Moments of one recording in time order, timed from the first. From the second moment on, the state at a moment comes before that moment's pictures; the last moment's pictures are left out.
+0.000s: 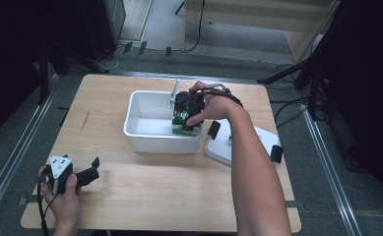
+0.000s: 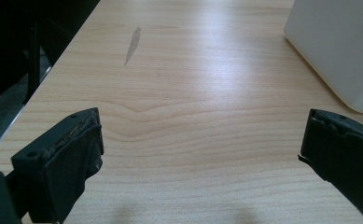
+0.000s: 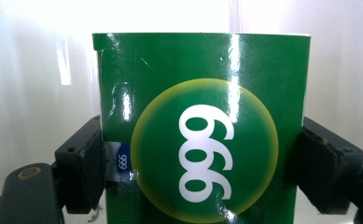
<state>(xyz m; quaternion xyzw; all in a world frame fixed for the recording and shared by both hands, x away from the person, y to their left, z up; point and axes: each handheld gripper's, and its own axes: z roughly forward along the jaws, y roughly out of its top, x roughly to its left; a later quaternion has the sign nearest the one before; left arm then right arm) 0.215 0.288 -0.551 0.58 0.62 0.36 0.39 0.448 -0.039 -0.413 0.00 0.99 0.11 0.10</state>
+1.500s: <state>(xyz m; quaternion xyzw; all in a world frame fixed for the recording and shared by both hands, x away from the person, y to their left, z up) 0.215 0.289 -0.551 0.58 0.62 0.35 0.40 0.464 -0.020 -0.448 0.03 1.00 0.03 0.07</state>
